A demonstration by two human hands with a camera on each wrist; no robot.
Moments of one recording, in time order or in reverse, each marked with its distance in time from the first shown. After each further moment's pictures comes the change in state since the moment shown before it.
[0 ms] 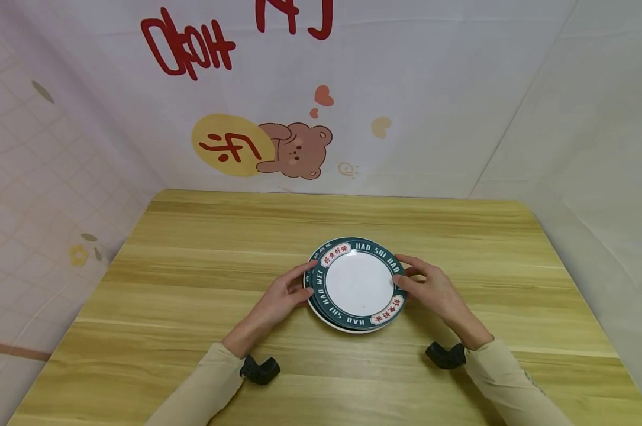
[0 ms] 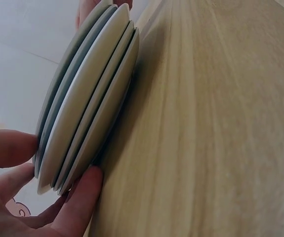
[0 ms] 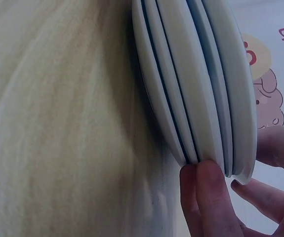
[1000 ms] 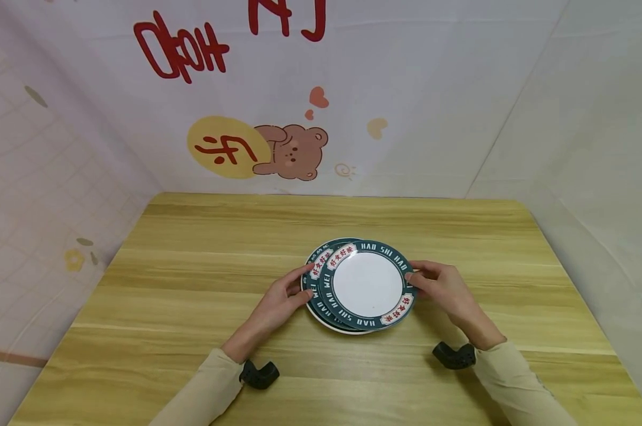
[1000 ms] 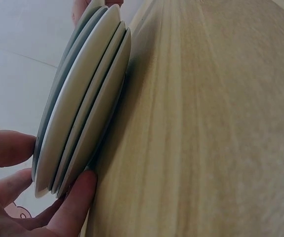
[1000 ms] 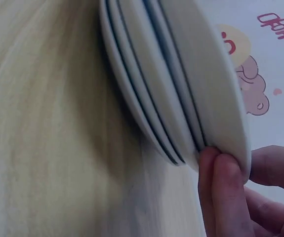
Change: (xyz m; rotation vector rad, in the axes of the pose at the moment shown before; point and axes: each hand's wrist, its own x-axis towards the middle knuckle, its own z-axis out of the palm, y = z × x) left_hand 0.000 -0.002 0.006 0.070 0.043 0.028; right_hand -0.006 0.003 -0.017 0.139 0.066 0.047
